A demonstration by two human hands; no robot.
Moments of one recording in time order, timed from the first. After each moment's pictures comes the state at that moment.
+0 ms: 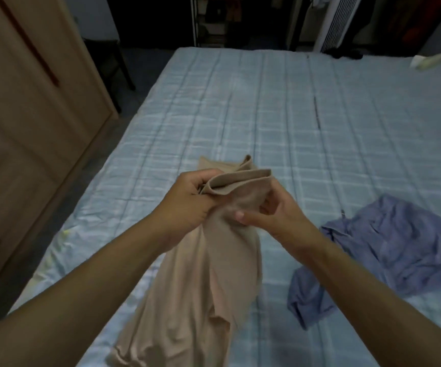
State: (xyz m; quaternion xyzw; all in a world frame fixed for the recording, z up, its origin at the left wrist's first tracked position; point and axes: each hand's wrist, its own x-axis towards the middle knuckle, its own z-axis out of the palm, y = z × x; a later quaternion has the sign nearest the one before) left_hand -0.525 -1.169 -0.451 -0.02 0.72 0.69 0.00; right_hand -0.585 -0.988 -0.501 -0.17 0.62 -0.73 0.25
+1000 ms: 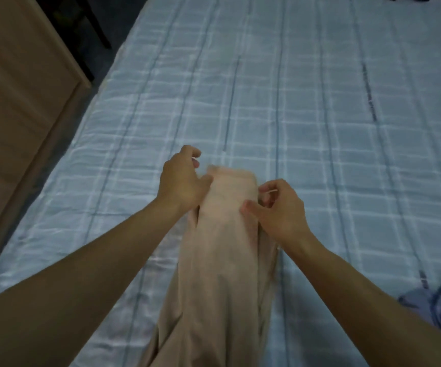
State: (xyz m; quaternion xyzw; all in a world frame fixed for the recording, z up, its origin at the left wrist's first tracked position) left_hand -0.790 -1.278 -0.628 -0.24 0.89 0.39 -0.01; right_hand -0.803 -1.085 -0.654 0.02 0.87 -0.48 0.12
